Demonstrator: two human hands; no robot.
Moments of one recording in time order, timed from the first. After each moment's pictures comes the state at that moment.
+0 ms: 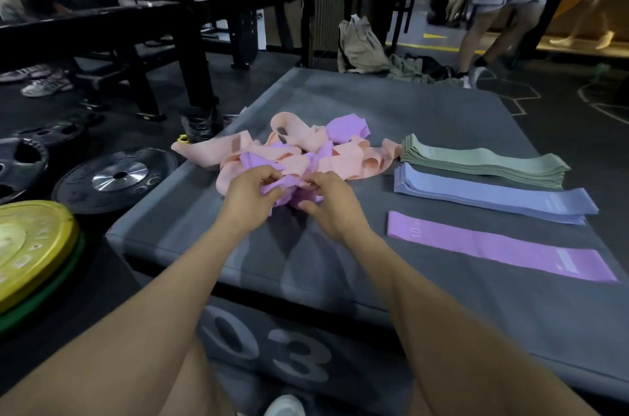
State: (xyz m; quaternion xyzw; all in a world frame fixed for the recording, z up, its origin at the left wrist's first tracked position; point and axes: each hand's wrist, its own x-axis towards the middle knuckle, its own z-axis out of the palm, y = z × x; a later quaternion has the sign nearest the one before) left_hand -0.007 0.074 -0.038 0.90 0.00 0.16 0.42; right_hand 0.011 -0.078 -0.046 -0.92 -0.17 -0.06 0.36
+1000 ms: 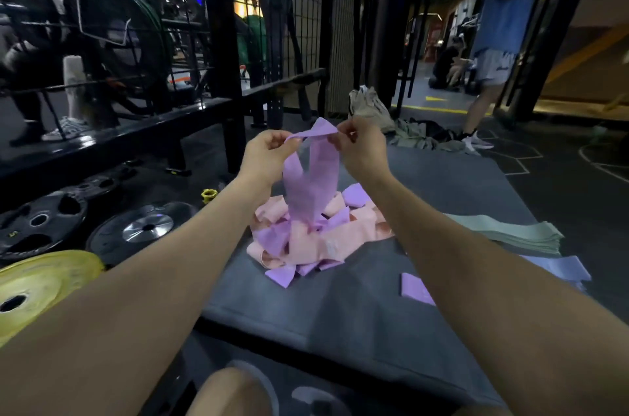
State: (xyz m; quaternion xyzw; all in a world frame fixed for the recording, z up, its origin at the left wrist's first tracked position) left_hand 0.017 0.094 0.117 0.70 0.02 0.19 0.69; right_hand 0.043 -0.057 0.134 -0.81 -0.15 -0.23 0.52
